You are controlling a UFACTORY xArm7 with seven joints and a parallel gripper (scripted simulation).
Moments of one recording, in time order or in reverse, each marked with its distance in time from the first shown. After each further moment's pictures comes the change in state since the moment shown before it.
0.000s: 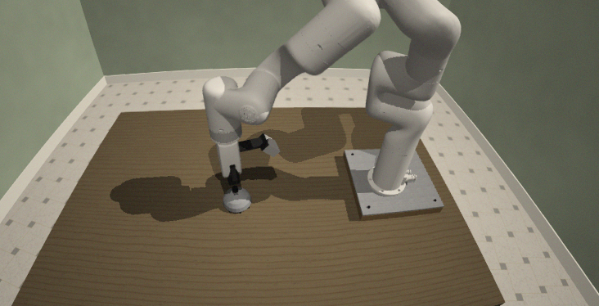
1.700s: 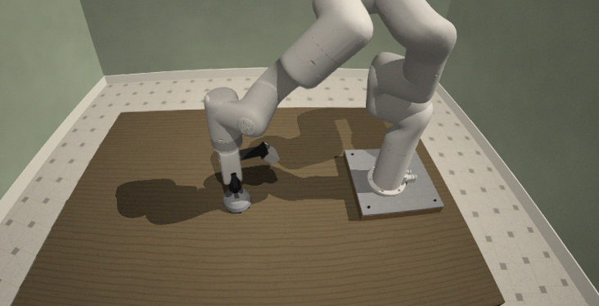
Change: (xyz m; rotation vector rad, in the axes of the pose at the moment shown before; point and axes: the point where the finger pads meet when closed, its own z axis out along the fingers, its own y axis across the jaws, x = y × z) arm -0.001 0.000 0.027 -0.001 0.000 0.000
